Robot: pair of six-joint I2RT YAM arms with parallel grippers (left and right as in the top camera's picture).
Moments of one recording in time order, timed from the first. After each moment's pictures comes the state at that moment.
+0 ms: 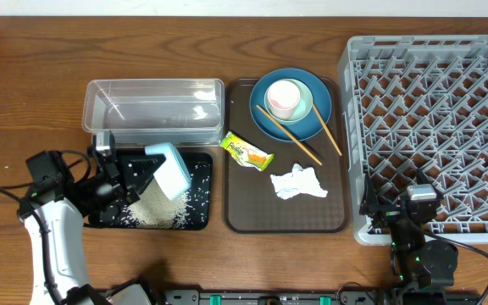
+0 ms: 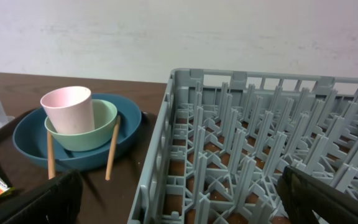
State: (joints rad) left arm 0.53 1.27 0.74 -0.86 1.49 -0.23; right arm 0.01 0.01 0.01 -0.06 -0.08 -0.01
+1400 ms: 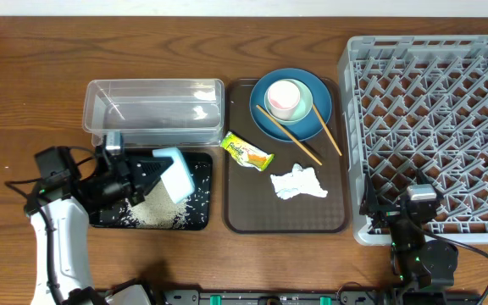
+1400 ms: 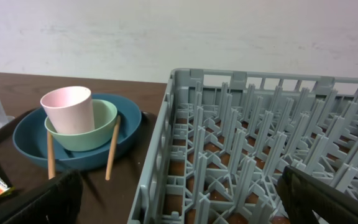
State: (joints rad) left arm 0.46 1.27 0.74 -0.83 1.40 -0.28; right arm 0.01 0.01 0.01 -0.06 -0.08 -0.01
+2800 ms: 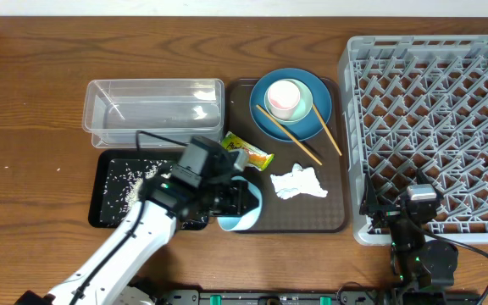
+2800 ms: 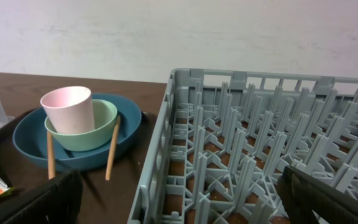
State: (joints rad) left arm -0.52 1.25 0.74 -0.55 0.62 -0.54; right arm 0.01 0.01 0.01 -0.06 -0.08 -0.01
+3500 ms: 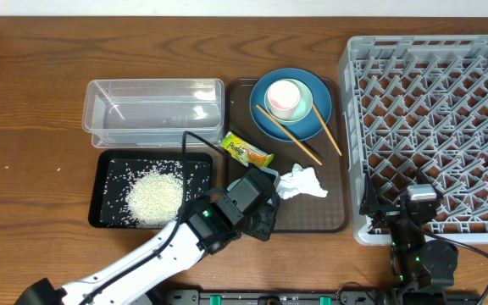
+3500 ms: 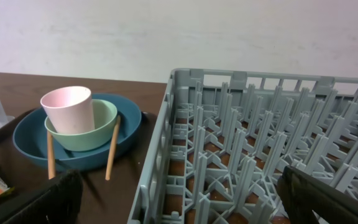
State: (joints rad) left arm -0.88 1.27 0.74 -0.50 0.12 -0.54; right arm 0.01 0.01 0.01 -0.06 -0.08 -0.01
